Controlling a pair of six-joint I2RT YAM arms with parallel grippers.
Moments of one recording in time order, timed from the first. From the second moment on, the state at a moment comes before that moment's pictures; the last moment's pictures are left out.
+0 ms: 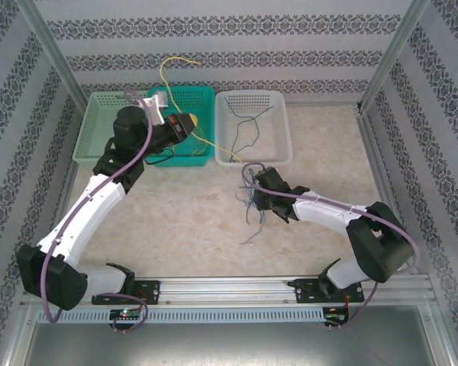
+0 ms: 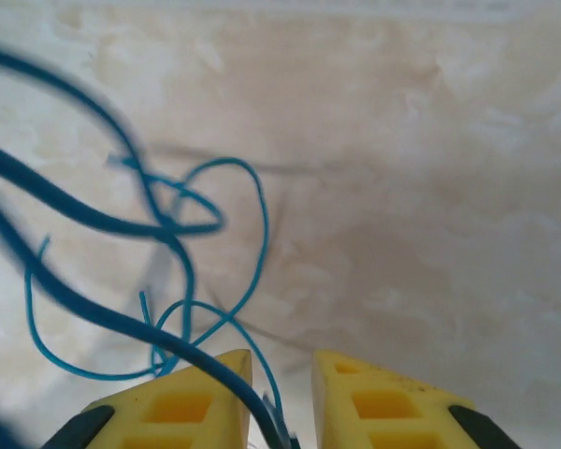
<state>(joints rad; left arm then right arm) -0.30 1.26 1.22 -0.13 0.40 -0.76 0.61 1.48 0.74 -0.27 0.16 0.49</state>
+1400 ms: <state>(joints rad) 0.07 1.13 1.31 -0.30 0.46 -0.77 0.54 1.45 0.74 -0.42 0.19 0.45</state>
